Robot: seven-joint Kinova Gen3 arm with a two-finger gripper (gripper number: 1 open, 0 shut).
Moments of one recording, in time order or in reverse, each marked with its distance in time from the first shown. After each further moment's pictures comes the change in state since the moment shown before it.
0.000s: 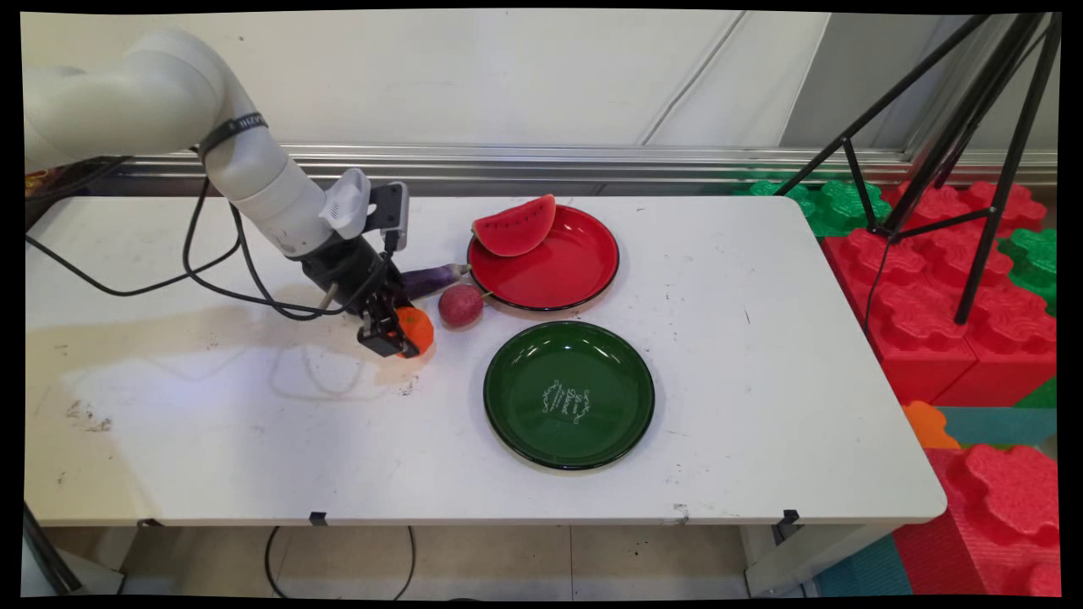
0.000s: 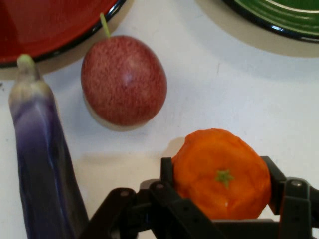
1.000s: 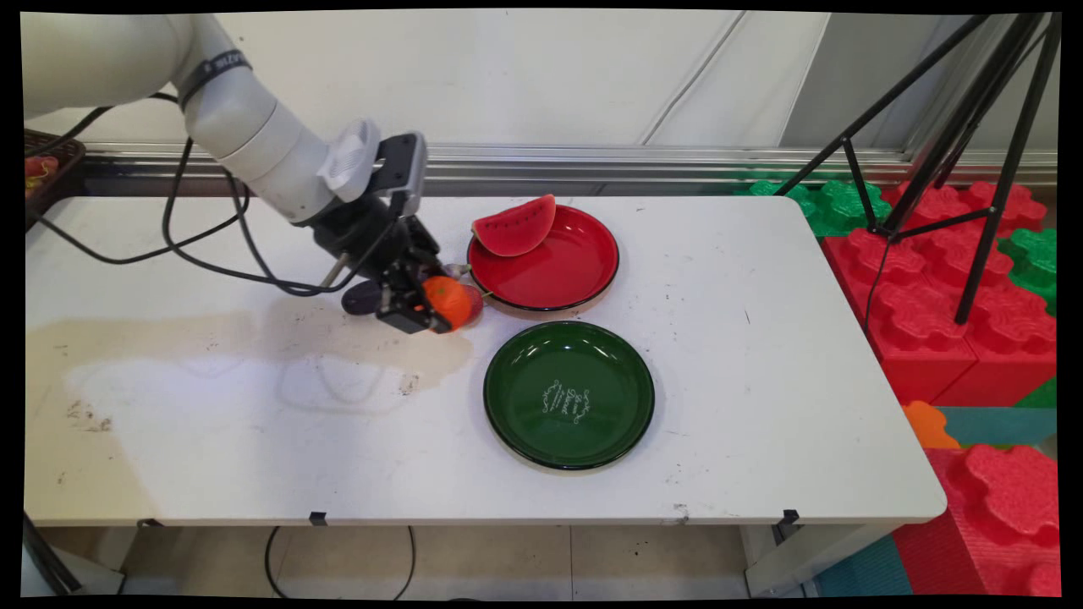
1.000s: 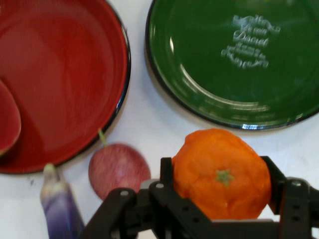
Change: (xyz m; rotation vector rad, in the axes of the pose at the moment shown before) arm 0.049 0.032 -0.056 0.031 0.128 0.137
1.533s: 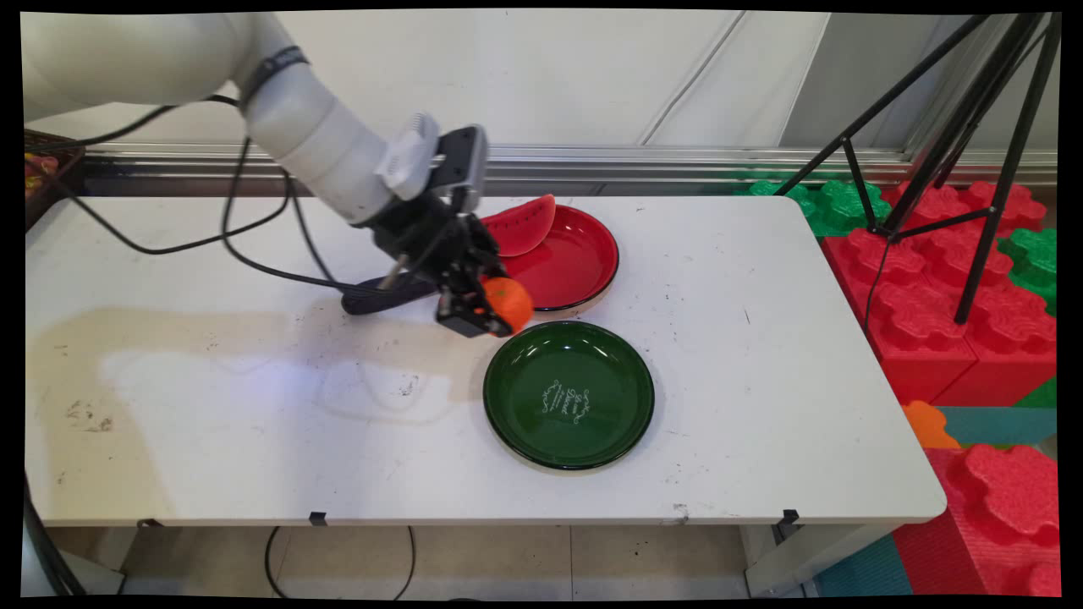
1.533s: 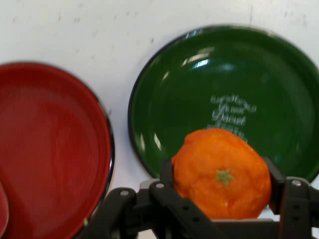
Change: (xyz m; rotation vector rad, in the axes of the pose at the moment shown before) arm 0.052 0.010 0.017 -0.031 0.095 0.046
